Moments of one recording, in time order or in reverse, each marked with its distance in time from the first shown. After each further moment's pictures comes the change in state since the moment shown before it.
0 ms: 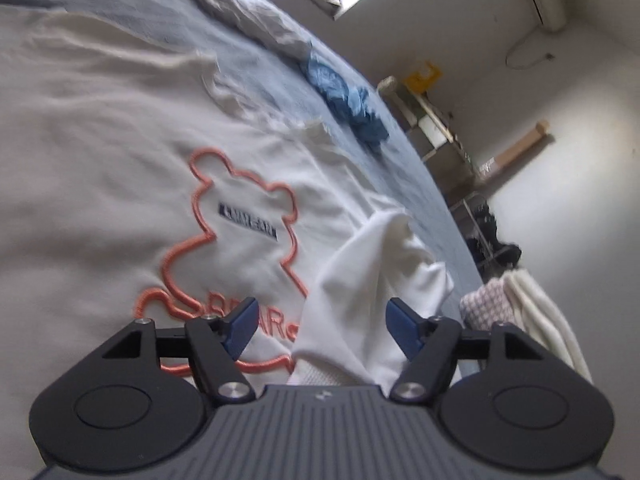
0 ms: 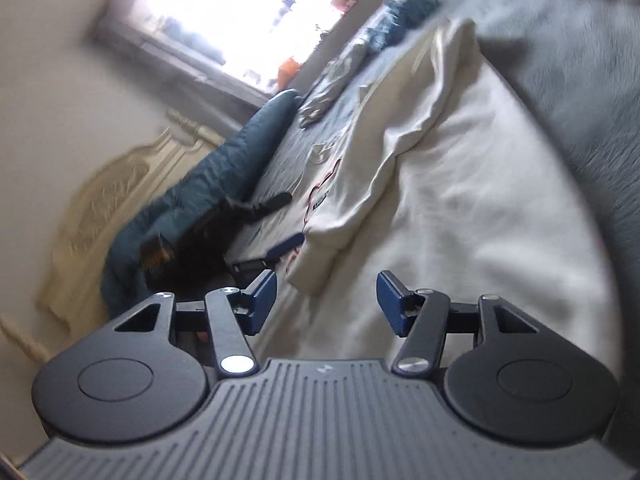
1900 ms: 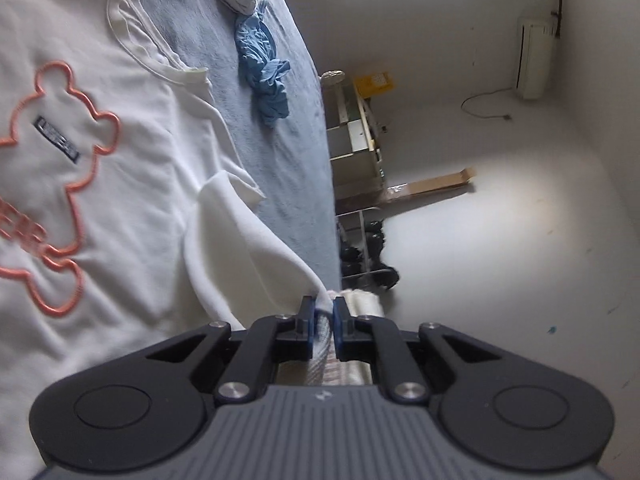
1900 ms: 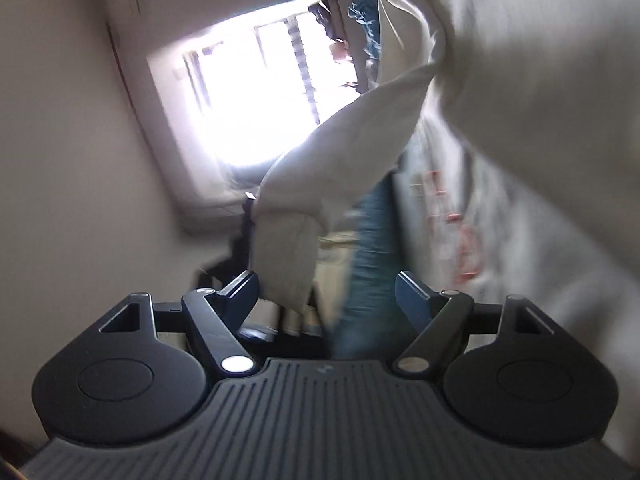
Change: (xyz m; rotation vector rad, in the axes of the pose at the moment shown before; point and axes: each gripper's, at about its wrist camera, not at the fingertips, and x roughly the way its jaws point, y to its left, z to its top) left arm 0.000 -0.095 0.009 -0.338 0.018 -0.373; right arm 0.074 -0.043 0.003 0.710 -0.231 0.613
